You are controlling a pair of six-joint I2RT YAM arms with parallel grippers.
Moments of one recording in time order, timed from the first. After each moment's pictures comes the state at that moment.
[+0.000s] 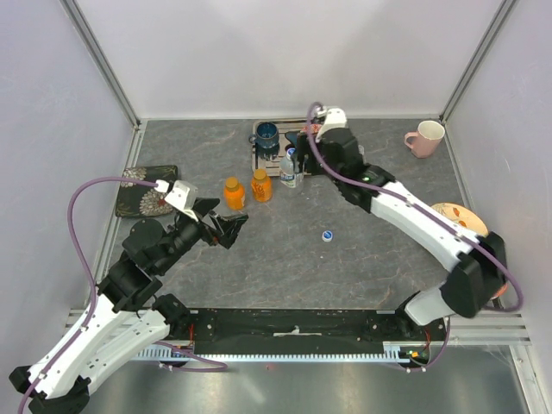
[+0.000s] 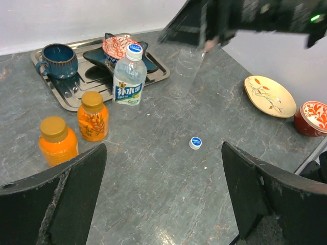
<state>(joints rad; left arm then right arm) -0.69 0.52 0.74 -0.25 -0.03 -0.24 0.65 1.42 1.31 -0.19 0.26 0.34</state>
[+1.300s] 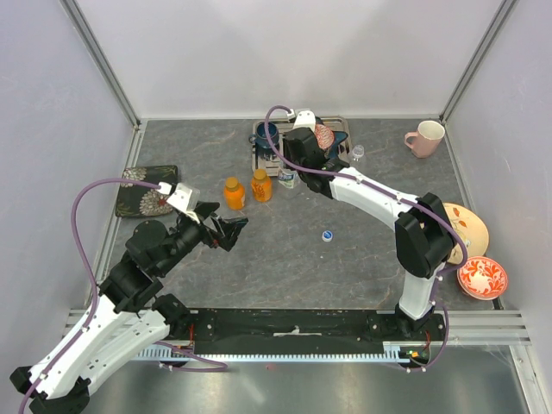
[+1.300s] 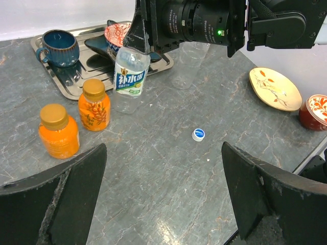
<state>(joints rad) -0.69 0.51 0.71 -0.28 -0.04 -0.26 0.69 1.85 1.48 -0.10 0.44 0.30</state>
